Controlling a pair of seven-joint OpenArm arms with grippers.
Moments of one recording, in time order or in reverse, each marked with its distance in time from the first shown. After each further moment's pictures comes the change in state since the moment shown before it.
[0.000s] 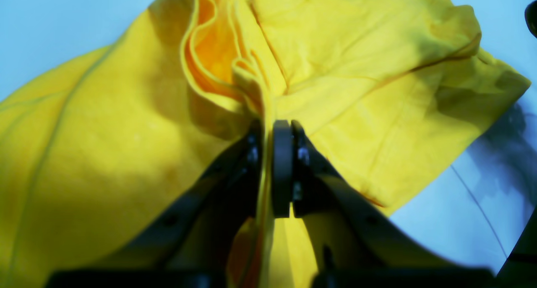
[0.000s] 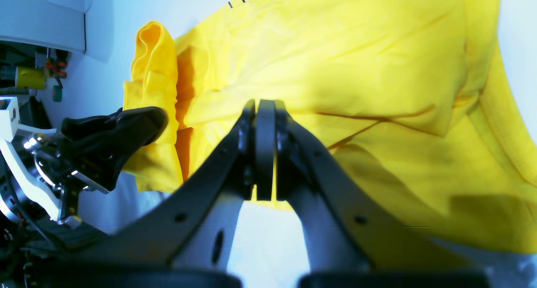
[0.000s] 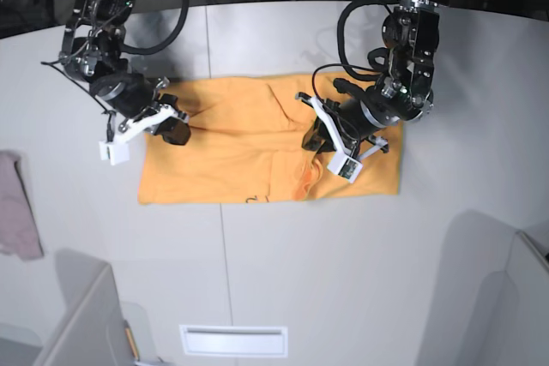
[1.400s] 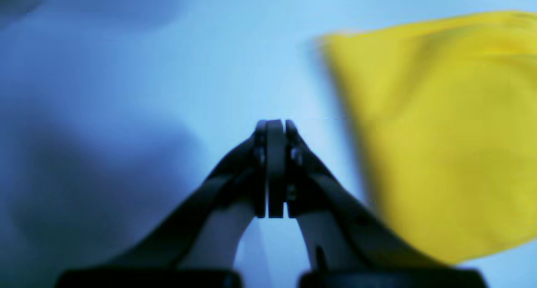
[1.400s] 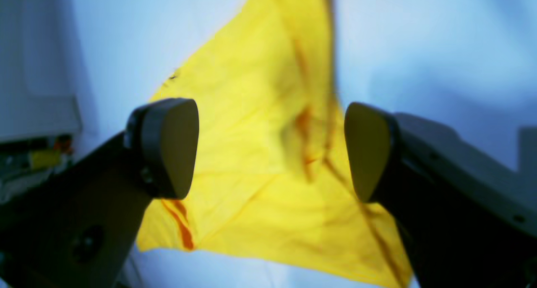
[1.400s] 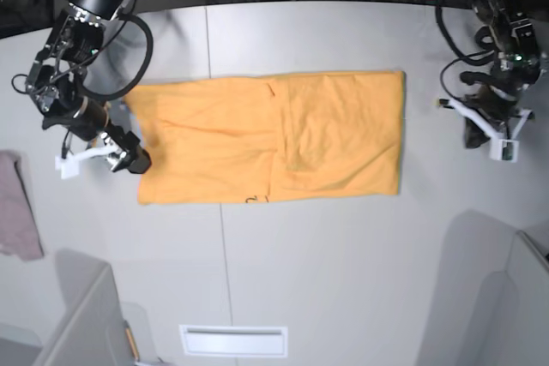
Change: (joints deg) left arm 11.8 -10.0 -36.2 7.2 0.0 -0.2 -0.1; right arm 14.0 3.0 15.9 -19.6 0.0 0.4 -7.3
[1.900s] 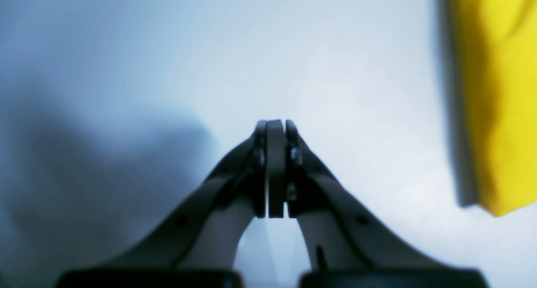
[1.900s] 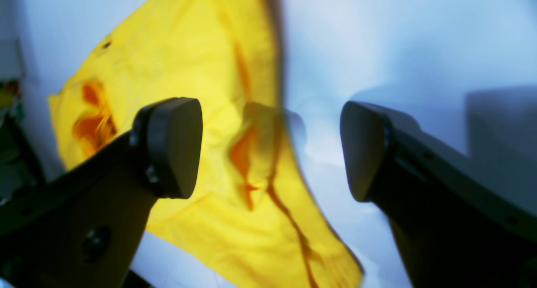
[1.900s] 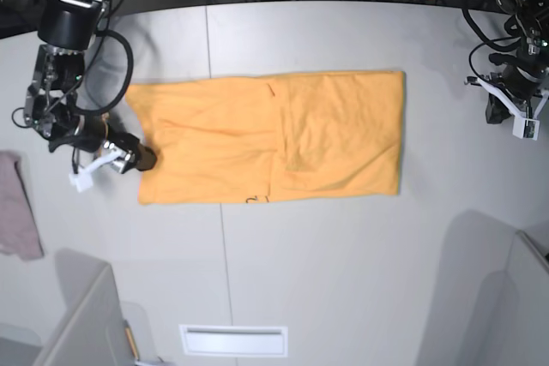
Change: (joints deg) left arm 1.4 -1.4 -9.1 -8.4 -0.5 -11.5 -0.6; right arm 6.5 10.4 -11.2 -22.4 3.7 9.1 2.9
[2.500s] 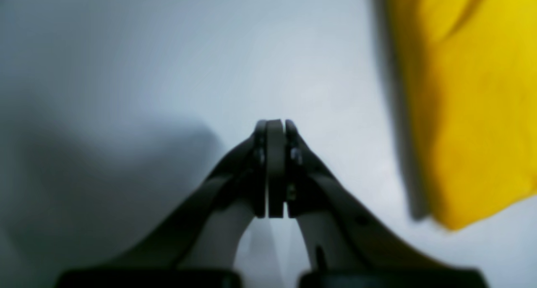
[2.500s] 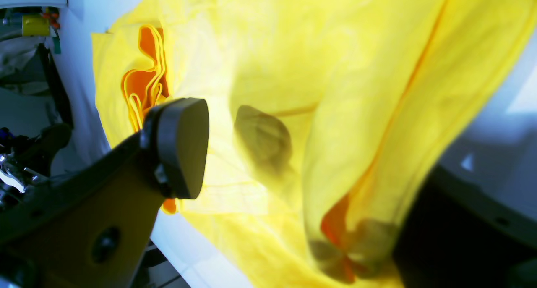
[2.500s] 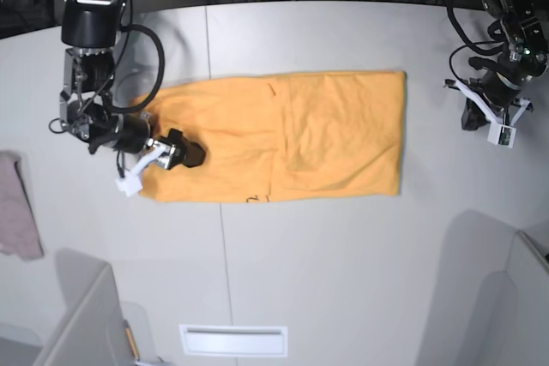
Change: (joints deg) left arm -1.1 1.0 8.0 -0.1 0.6 0.1 -4.2; right arm -0.5 -4.2 -10.5 0.0 3.3 2.6 1.7
